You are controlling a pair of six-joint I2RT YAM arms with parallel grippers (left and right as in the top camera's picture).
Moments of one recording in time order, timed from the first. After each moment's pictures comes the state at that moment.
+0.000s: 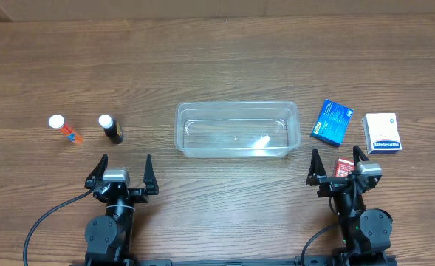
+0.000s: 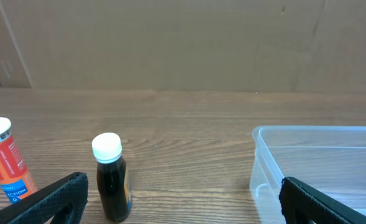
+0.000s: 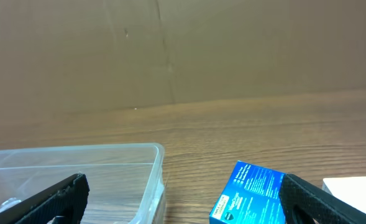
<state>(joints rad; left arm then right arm) -0.10 0.02 0.01 -0.06 -0.09 -0.05 0.11 0.02 0.02 -0.03 0.01 0.17</state>
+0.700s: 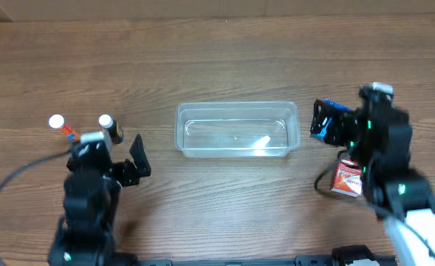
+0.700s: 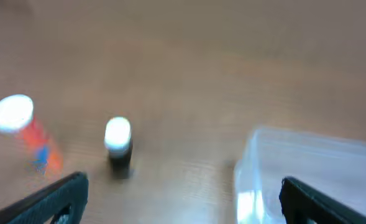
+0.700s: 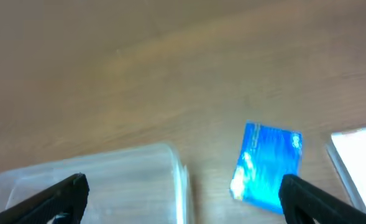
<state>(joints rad) -0.10 0.56 0.61 -0.46 -0.12 -0.24 0.11 0.98 0.94 -0.57 0.01 0.34</state>
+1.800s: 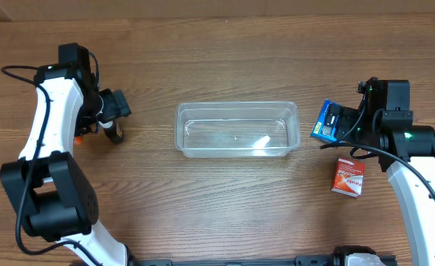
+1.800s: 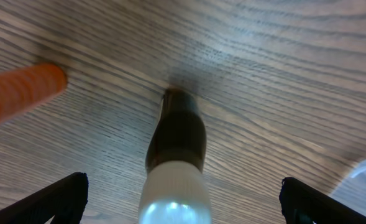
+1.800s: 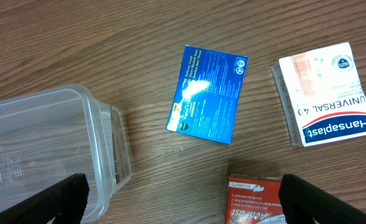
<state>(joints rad) 0.17 1.90 1.53 -1.10 0.02 -0.28 -0.02 1.26 1.12 -0.91 0.01 0.23</state>
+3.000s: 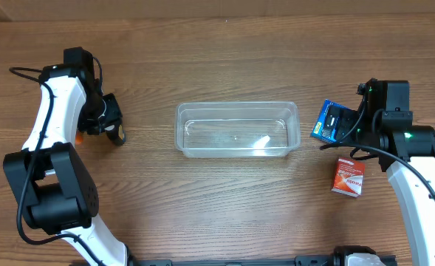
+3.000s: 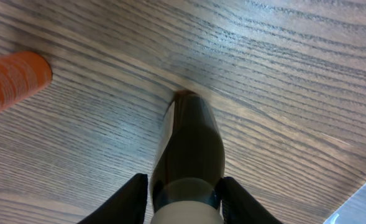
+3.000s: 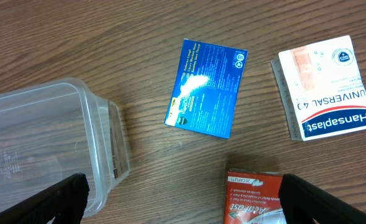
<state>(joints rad) 0.17 1.95 1.53 -1.13 0.02 -0.26 -0.02 1.26 1.12 -0.92 0.01 0.23</state>
